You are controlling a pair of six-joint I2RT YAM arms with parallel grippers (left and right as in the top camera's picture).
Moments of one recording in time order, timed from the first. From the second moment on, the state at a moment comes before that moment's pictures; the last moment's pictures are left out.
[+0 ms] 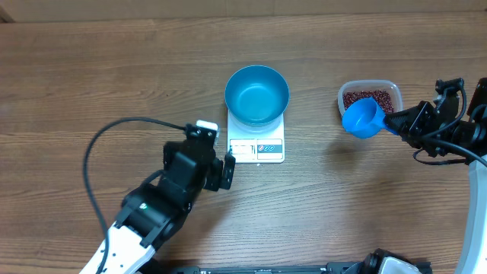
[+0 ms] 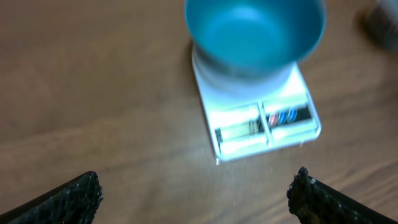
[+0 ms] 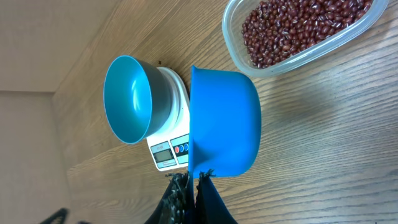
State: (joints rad) left arm -0.61 0.98 0.83 -0.64 -0.26 -0.27; right arm -0.37 1.29 1.29 -1.14 -0.64 0.25
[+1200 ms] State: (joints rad) left arm -0.57 1.19 0.82 -0.65 -0.04 -0.10; right arm -0.37 1.29 1.29 -1.14 -0.64 0.24
